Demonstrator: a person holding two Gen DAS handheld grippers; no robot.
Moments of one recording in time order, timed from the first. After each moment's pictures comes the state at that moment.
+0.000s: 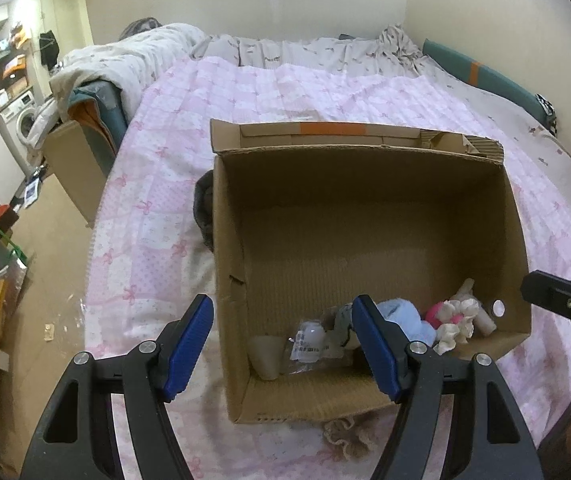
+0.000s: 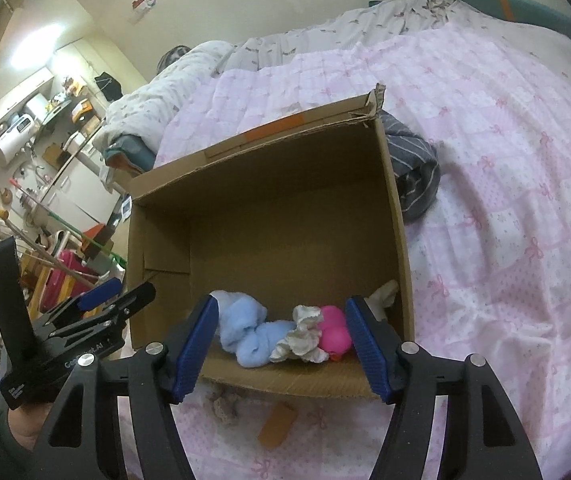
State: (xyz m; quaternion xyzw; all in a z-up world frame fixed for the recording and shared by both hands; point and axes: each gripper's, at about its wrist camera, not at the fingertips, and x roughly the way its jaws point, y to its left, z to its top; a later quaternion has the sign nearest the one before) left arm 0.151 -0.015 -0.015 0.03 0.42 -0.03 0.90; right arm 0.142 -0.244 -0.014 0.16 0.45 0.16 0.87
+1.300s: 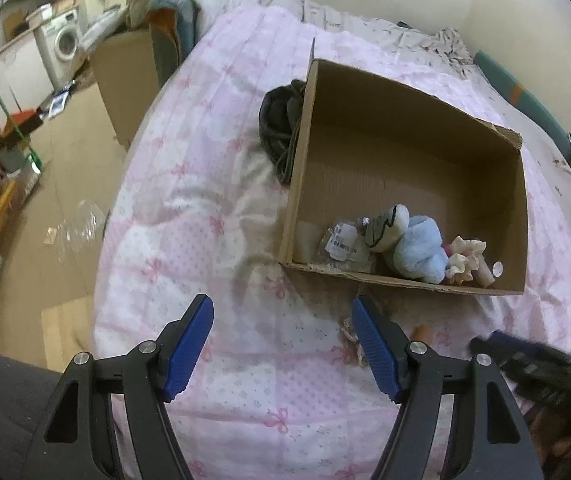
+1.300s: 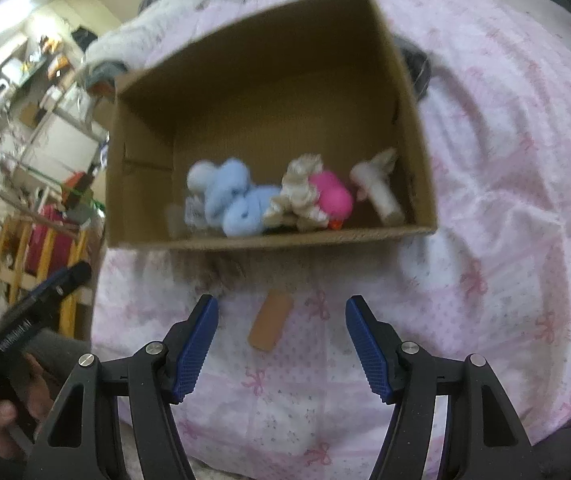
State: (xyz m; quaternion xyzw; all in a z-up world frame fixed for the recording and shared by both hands) left arm 0.070 0.033 -0.035 -0.09 0.49 0.03 0.86; right arm 0.089 -0.217 -0.063 0.13 0.55 0.14 0.81
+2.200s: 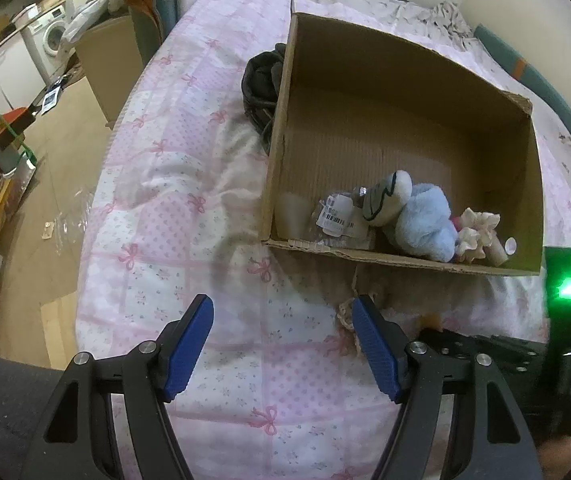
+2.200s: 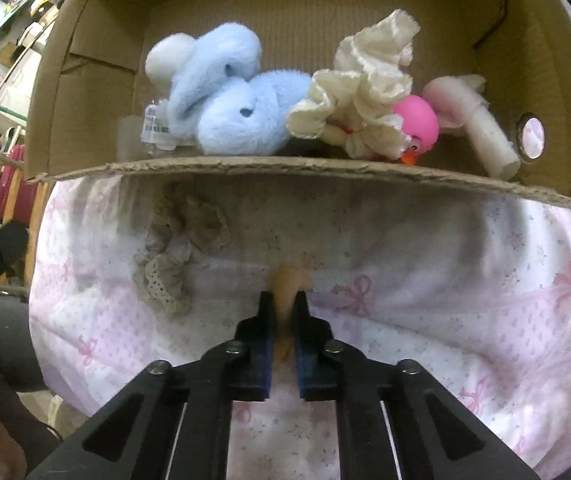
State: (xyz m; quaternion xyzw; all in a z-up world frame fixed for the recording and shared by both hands) left arm 0.083 0.017 -0.061 -0.06 0.53 0.02 0.85; right arm 0.109 -0.161 -0.136 0.05 0.63 0.13 0.76
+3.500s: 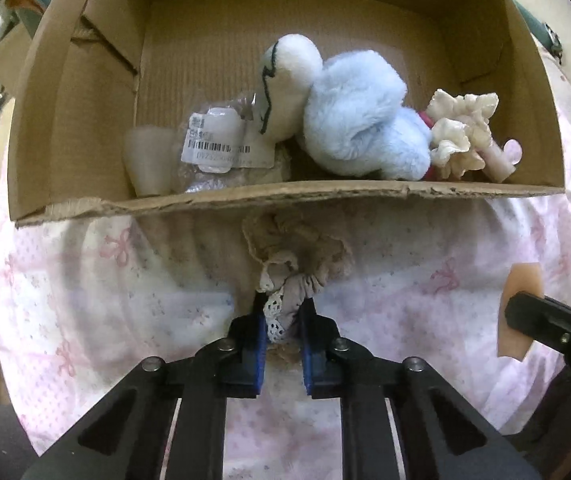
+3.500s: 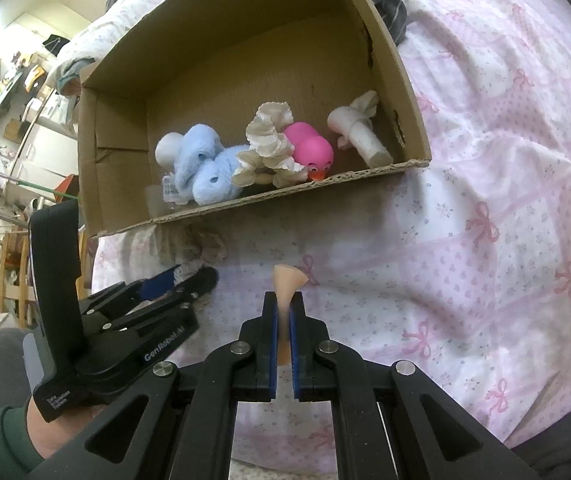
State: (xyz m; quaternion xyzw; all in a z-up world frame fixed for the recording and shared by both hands) left arm 0.119 -0.056 -0.138 0.00 0.61 -0.08 0.79; right arm 0.085 -0.225 -0.086 0.17 0.59 0.12 0.78
